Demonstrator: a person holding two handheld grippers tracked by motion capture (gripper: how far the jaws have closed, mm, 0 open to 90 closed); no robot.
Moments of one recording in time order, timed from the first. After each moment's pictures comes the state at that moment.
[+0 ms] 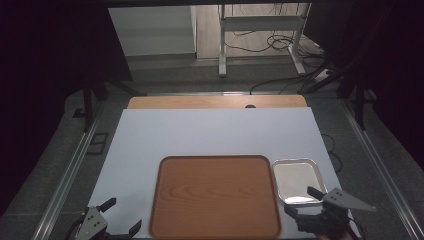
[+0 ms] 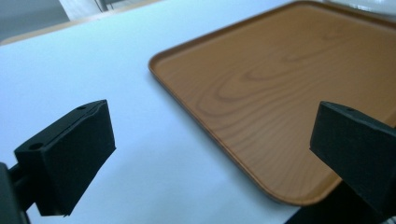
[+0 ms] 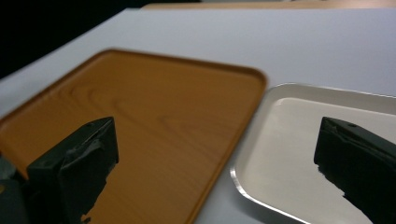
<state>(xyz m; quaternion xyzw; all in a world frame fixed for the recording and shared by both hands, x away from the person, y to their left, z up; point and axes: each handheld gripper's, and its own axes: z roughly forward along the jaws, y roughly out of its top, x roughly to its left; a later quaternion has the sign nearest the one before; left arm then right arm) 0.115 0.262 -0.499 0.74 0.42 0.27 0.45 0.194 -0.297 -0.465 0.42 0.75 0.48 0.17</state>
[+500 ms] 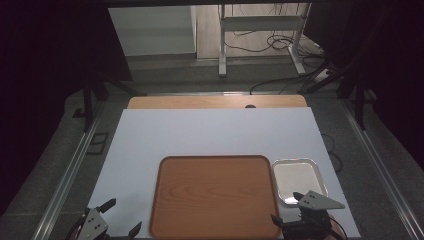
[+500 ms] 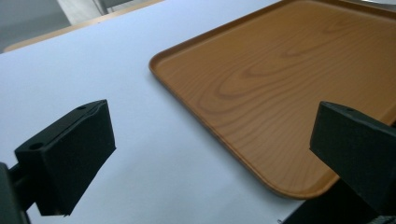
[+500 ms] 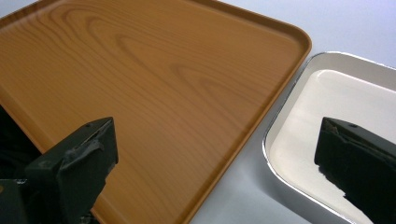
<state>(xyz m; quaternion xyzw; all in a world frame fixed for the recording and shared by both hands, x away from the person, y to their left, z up) 0.112 0.259 -0.499 0.75 0.40 0.28 0.45 0.197 -0.272 -0.479 0.37 0.82 0.40 0.17</state>
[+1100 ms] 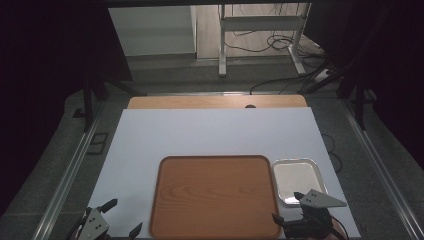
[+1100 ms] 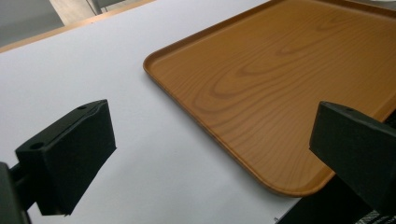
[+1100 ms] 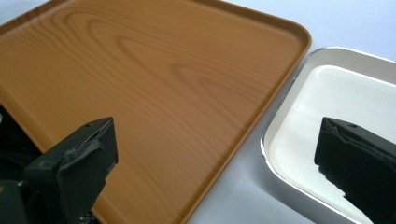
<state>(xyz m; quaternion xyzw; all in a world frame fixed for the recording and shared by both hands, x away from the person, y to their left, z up) 0.113 0.258 -0.499 0.76 0.39 0.27 0.44 0.200 -0.276 -0.479 0.38 0.82 0.41 0.15</state>
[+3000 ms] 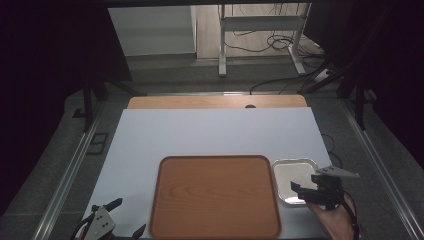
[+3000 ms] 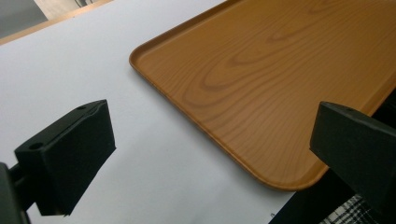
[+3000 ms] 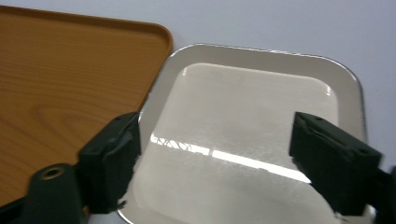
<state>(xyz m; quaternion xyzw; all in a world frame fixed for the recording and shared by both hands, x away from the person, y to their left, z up) 0.120 0.252 -0.499 0.78 0.37 0.26 0.43 0.267 -0.321 -0.481 0.52 0.75 0.35 0.18</state>
